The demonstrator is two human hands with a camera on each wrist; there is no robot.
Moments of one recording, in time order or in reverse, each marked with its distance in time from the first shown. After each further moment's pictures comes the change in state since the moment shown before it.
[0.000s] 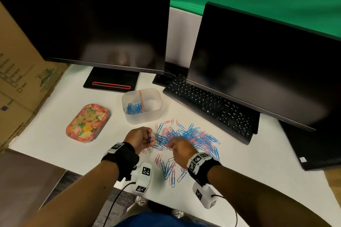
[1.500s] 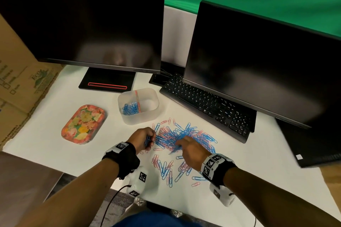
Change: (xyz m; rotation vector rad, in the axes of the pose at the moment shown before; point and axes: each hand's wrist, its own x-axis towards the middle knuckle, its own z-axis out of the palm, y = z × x) left_hand 0.010 -0.005 0.009 0.290 -0.187 0.007; right_hand -0.020 0.035 -0.023 -0.146 -0.046 -0.141
